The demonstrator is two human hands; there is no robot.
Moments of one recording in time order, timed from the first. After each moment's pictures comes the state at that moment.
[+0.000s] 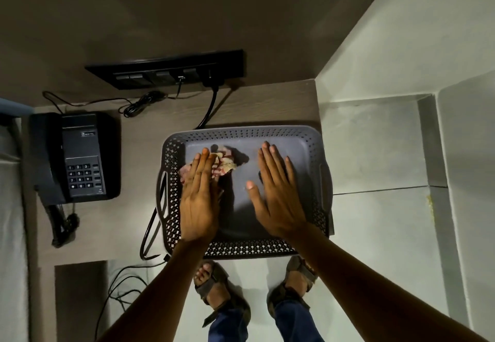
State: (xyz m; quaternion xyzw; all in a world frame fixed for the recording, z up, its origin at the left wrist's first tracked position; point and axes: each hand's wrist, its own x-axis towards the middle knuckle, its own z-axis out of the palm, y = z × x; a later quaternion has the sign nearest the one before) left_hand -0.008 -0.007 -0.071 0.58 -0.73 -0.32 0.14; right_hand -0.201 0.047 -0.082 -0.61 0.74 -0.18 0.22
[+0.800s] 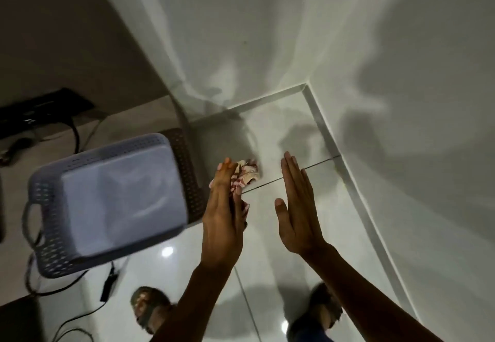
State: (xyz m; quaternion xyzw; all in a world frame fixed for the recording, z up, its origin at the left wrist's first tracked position) left_hand -0.290 0.187 0.044 0.46 -0.71 -0.49 0.21; right_hand -0.443 0.282 0.001 -0.49 0.77 -0.36 0.18
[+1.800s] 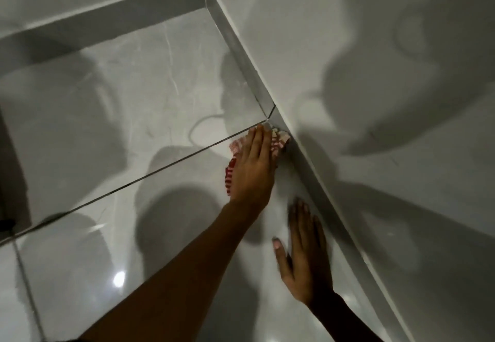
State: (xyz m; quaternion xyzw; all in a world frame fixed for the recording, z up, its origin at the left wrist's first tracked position) left_hand -0.650 0.347 -0.441 0.32 -0.88 -0.34 0.10; right_hand -0.639 0.579 -0.476 -0.40 0.89 -0.16 0.13
